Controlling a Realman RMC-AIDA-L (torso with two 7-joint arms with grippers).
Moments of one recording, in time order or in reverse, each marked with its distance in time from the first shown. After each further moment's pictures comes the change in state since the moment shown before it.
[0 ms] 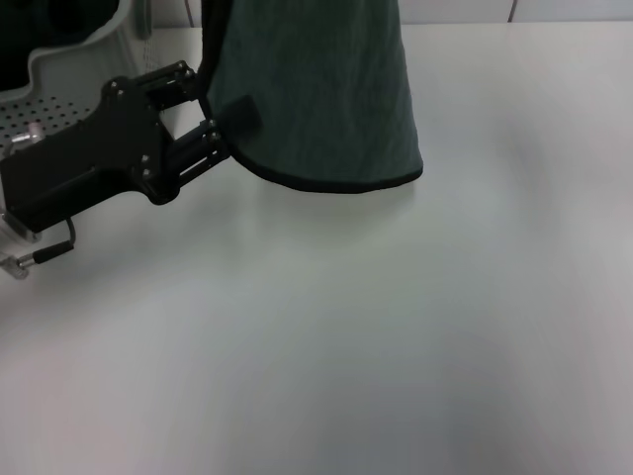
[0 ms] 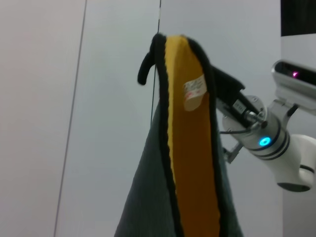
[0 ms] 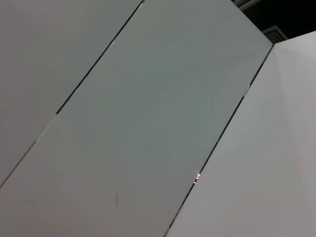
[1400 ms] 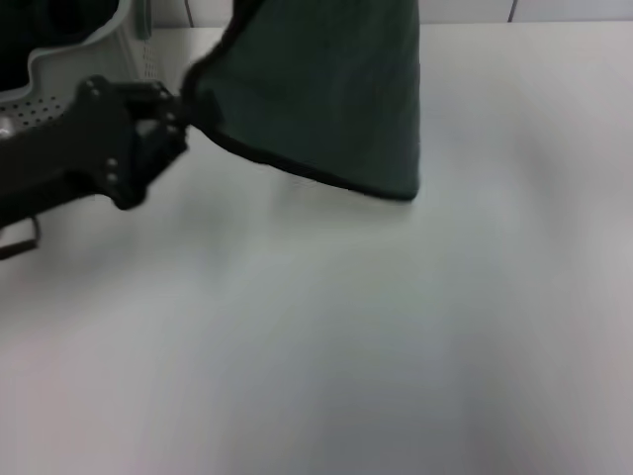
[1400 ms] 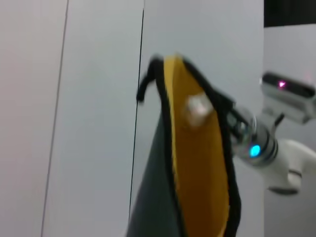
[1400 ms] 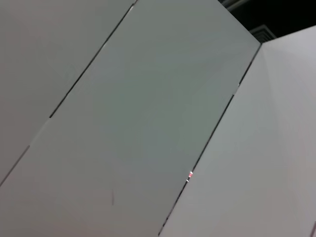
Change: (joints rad) left arm 0.014 0.045 0.012 0.063 -0.003 0.058 -0.069; right arm -0.078 0.000 0.001 -0.019 0.026 -0.027 -0.001
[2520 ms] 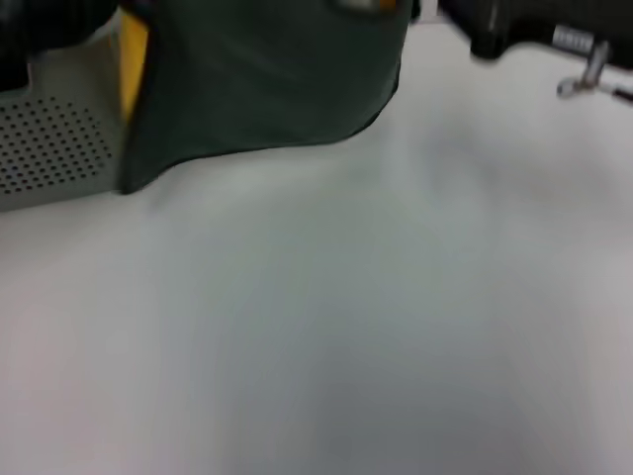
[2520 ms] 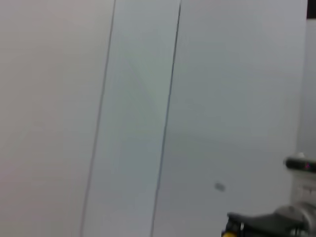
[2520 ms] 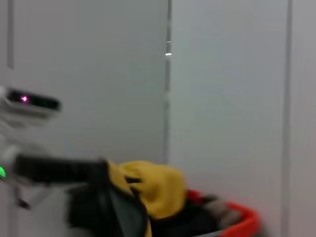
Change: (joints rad) left arm -0.083 0.103 -0.095 0.192 0.041 -0.040 -0.368; right arm -0.156 -0.010 -0.044 0.037 -0.247 0.003 0.462
